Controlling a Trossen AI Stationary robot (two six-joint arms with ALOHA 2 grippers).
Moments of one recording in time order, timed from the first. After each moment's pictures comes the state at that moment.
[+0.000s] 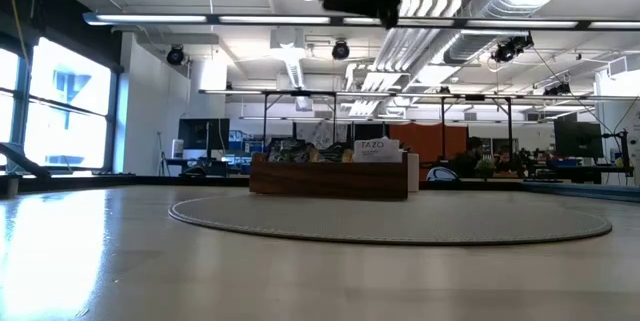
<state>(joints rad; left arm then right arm) -0.60 1.08 0.91 -0.14 -0.43 -0.21 -0.11 1.45 0.98 0.27 0.10 0.03</state>
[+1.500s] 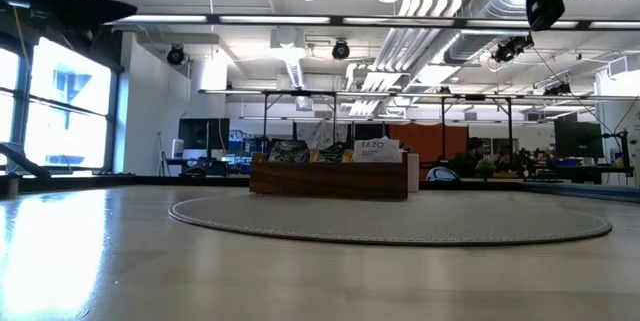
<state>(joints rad) -0.60 0.01 0.34 -0.37 -0.78 -0.42 0.12 0.27 0.34 0.04 0.19 0.17</state>
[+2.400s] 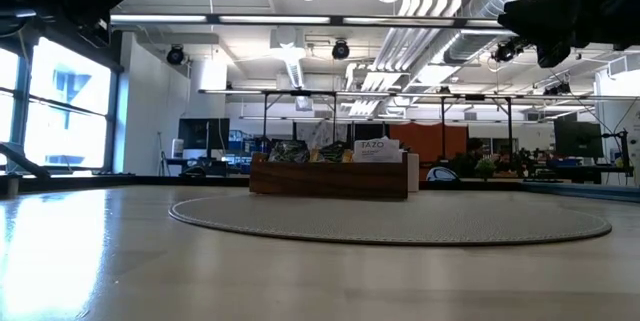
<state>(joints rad) -0.59 0.01 0.09 0.15 -0.59 -0.01 0.12 0.02 0.05 0.18 0.33 0.00</state>
